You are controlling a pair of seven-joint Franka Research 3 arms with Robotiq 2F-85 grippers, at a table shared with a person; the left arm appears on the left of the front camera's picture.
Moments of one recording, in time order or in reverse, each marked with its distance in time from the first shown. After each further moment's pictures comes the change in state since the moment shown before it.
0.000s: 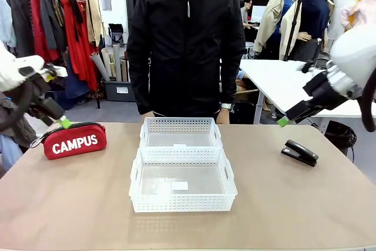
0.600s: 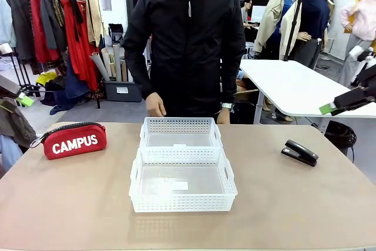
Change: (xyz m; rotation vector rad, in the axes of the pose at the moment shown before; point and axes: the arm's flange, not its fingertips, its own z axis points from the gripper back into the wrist) left arm -0.044 0.069 0.083 -0.112 -0.235 0.156; right arm -0.053 -0.065 0.092 0.167 -0.169 -0.065
